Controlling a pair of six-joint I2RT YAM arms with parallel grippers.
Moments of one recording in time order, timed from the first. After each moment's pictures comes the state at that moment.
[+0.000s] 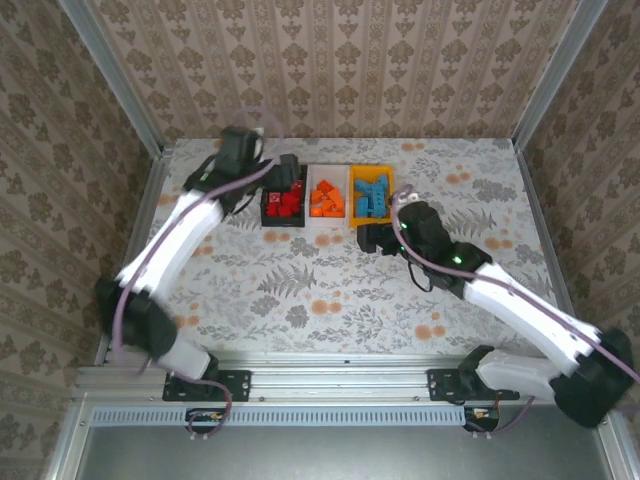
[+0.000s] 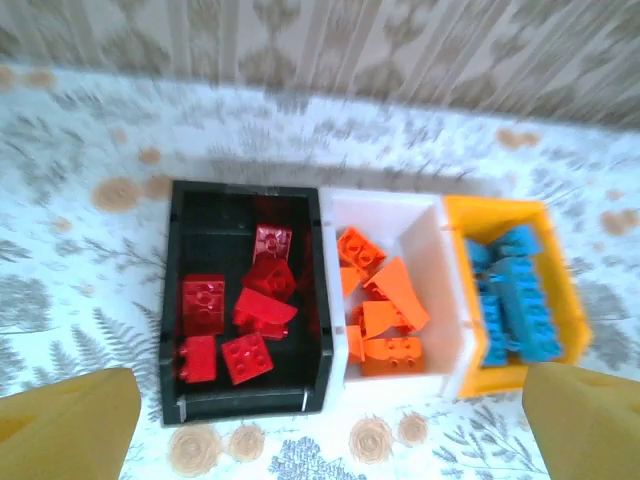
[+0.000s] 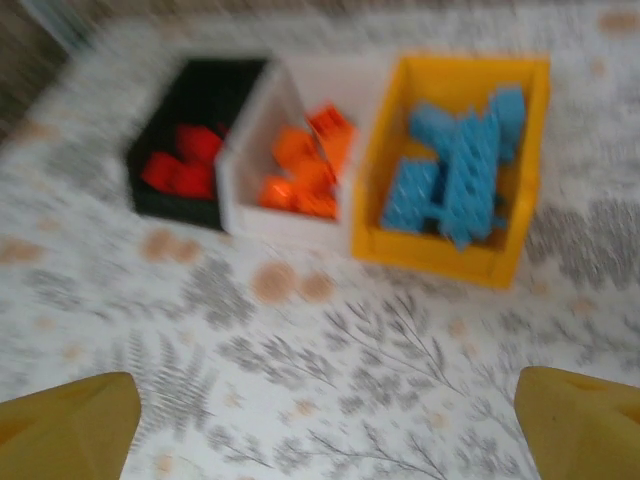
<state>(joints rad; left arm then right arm) -0.46 1.40 1.39 -0.54 -0.04 -0.36 0.64 1.05 0.90 -0.35 0.19 0.40</state>
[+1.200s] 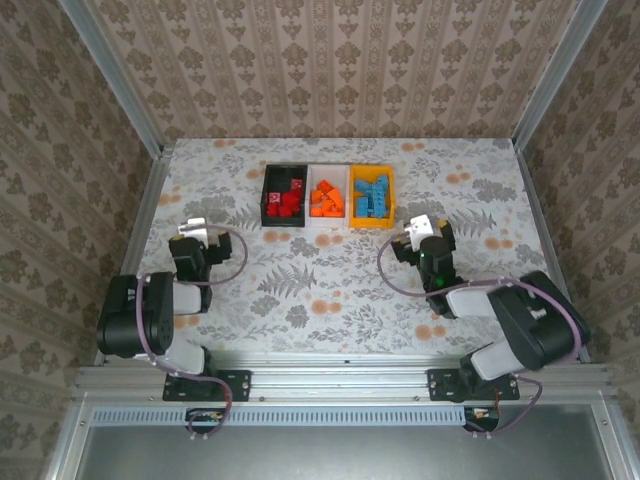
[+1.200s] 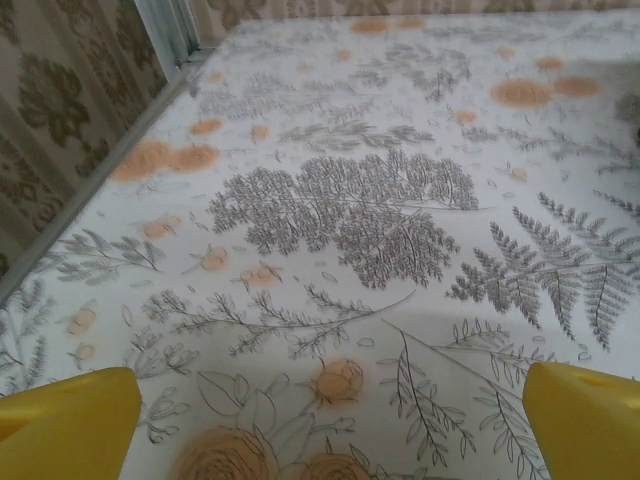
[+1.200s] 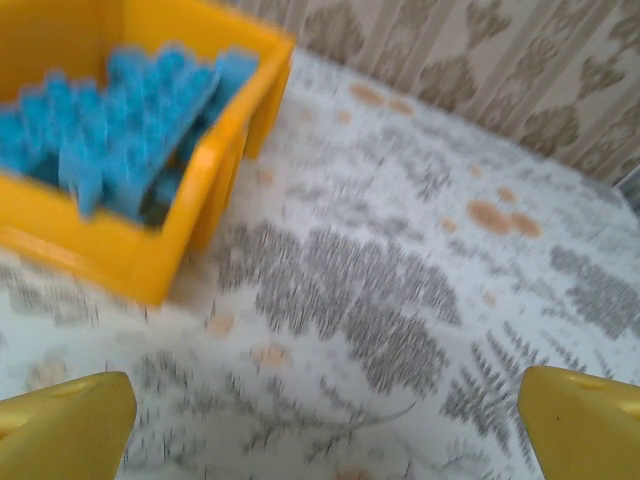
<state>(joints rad) 0.01 1.53 0.30 0.86 -0.09 0.04 0.37 1.50 0.34 0.79 0.41 -0.25</state>
